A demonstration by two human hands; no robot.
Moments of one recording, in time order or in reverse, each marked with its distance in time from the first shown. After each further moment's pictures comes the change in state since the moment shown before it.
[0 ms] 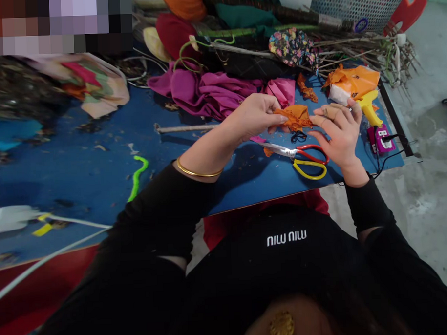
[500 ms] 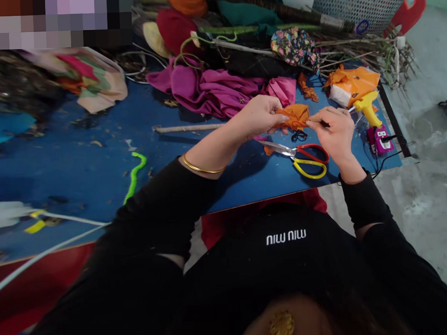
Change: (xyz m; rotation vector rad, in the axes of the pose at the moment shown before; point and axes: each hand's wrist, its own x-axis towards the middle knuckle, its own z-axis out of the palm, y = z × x) left_hand 0.003 0.001 0.007 0.001 -0.002 -0.089; right_hand 0.018 -0.016 0.007 0.134 -0.021 0.221
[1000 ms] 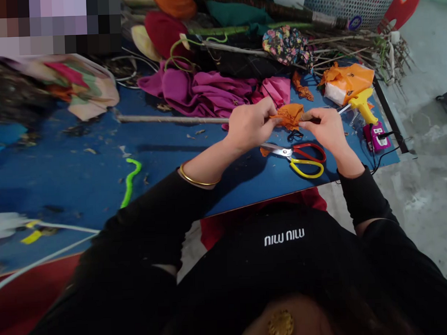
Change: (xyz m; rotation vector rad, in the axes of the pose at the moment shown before) left_hand -0.009 -0.024 0.005 0.433 0.352 0.246; right_hand 0.012 0.011 0.015 0.193 -0.189 0.244
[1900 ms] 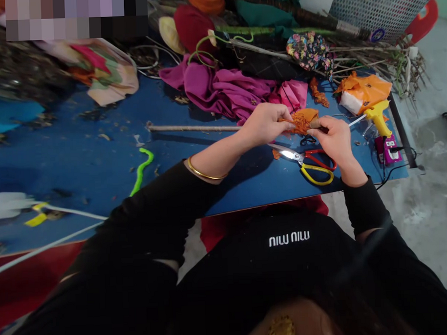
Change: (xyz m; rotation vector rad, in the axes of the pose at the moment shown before) left_hand 0.009 -0.009 0.000 -0.349 -0.199 -0.101; right_hand -0.002 -0.009 0.007 -0.097 0.000 -0.144
